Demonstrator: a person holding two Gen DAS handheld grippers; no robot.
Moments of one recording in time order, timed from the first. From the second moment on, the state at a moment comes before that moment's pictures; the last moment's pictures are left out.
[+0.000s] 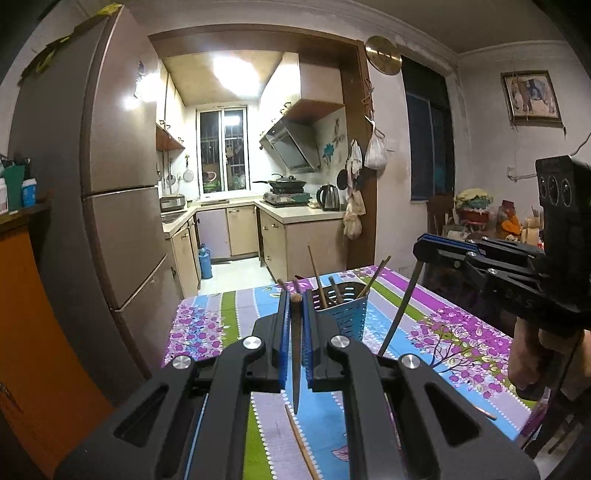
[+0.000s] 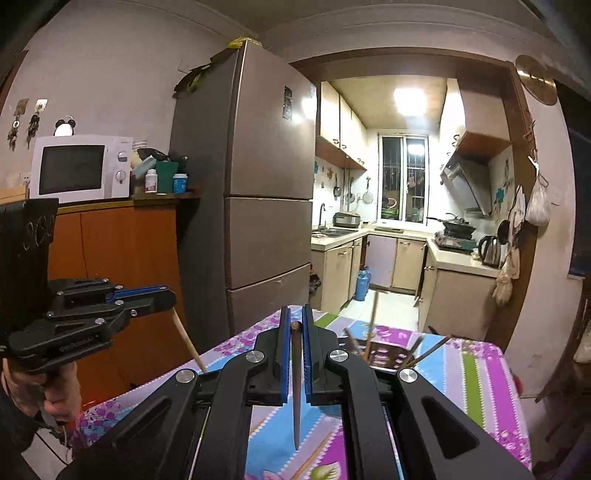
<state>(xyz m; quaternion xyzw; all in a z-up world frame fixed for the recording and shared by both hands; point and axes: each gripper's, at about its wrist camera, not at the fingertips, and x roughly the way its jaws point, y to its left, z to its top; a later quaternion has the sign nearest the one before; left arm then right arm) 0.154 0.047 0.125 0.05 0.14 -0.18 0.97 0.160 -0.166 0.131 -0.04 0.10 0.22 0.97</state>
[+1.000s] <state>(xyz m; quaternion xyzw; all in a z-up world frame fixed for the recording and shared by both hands) 0.242 -0.029 0.244 0.05 0.18 -0.17 0.97 0.236 -0.239 0.258 -0.03 0.10 0.18 0.98</state>
